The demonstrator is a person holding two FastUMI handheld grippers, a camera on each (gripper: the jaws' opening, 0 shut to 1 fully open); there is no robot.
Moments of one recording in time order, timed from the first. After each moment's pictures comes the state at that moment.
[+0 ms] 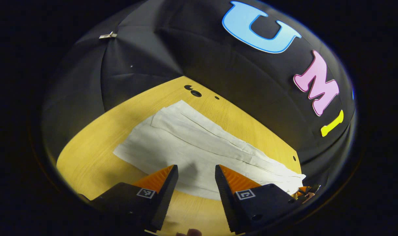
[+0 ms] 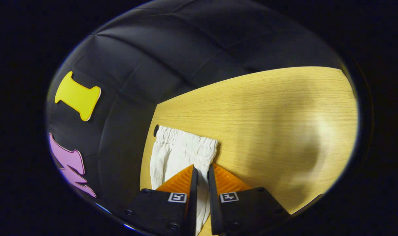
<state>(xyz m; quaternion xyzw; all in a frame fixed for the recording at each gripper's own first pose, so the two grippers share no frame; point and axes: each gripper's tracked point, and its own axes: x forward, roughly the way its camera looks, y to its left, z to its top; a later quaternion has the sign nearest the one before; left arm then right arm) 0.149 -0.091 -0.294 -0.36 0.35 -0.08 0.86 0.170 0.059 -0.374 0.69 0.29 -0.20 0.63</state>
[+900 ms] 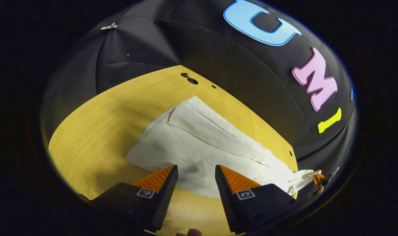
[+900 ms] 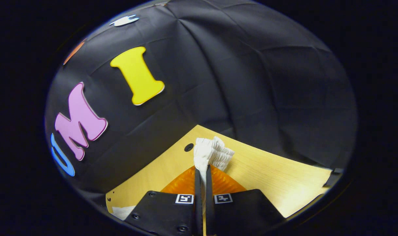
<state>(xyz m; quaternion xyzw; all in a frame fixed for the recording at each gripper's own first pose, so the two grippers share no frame) 0.142 -0.119 -0.314 -0.37 0.37 -0.12 0.84 0.193 -0.004 -0.239 0.49 0.19 -0.10 0.84</state>
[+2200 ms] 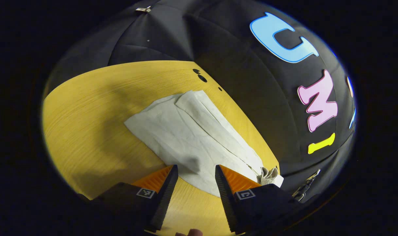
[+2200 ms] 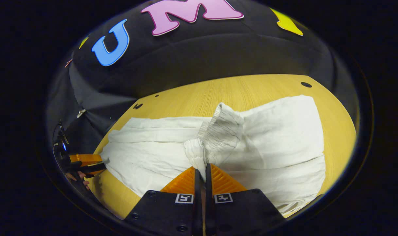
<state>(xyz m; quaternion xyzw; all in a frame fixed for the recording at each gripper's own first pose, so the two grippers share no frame) 0.131 -0.127 -0.309 -0.48 0.36 -0.09 0.80 0.123 0.404 -0.193 0.31 0.32 0.28 0.85</state>
